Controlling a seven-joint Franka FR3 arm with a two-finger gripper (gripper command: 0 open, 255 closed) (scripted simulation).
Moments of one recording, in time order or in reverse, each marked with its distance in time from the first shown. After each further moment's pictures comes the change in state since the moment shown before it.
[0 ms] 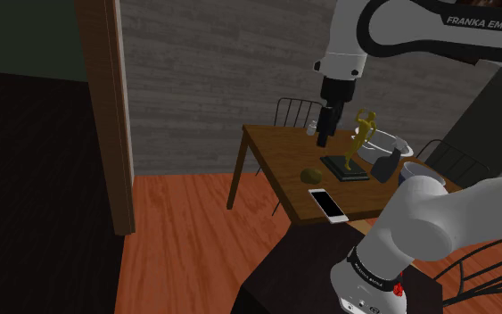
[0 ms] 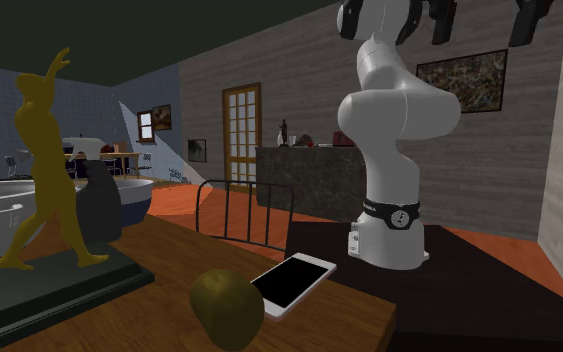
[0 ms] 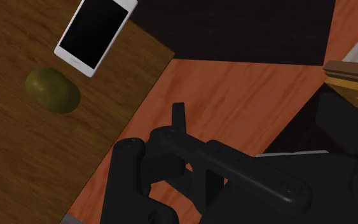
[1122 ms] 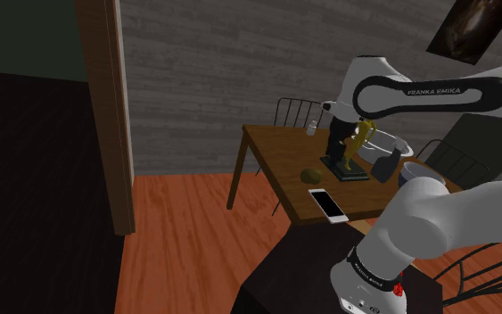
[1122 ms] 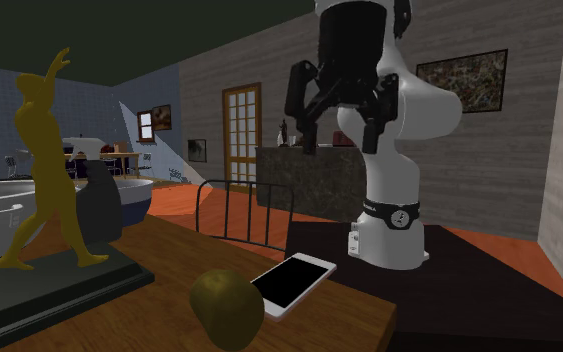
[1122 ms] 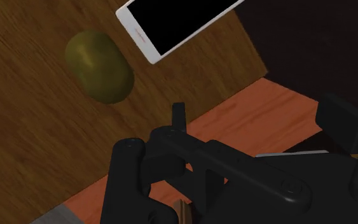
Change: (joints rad) arm -0.072 -0.033 -0.408 -0.313 -0.350 0.424 -0.561
